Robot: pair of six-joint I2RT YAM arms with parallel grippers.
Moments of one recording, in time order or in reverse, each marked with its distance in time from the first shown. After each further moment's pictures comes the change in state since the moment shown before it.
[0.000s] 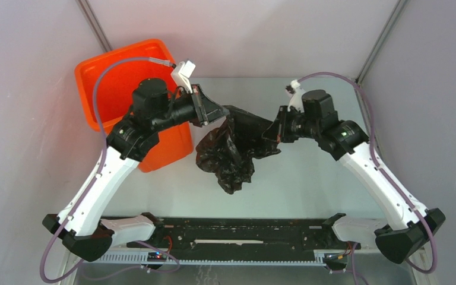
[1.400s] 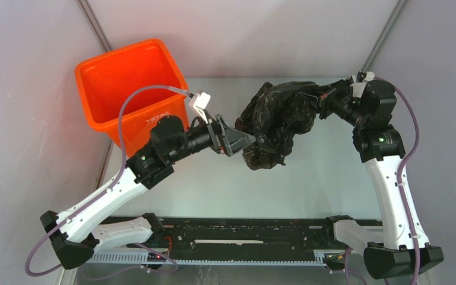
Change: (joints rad) left arm -0.257 -0.140 -0.401 0.422 -0.149 -0.126; right arm -0.422 -0.117 -0.031 0.323 -0.226 0.900
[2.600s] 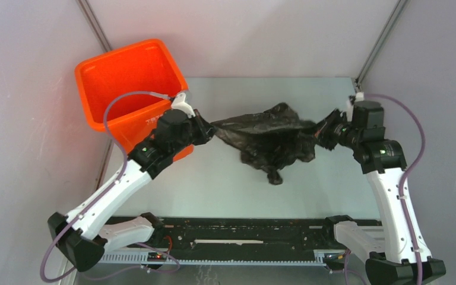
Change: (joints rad) left arm 0.203 0.030 -0.075 -0.240 -0.288 0.008; right arm 0.018 -0.089 -0.090 -0.475 0.155 -0.577
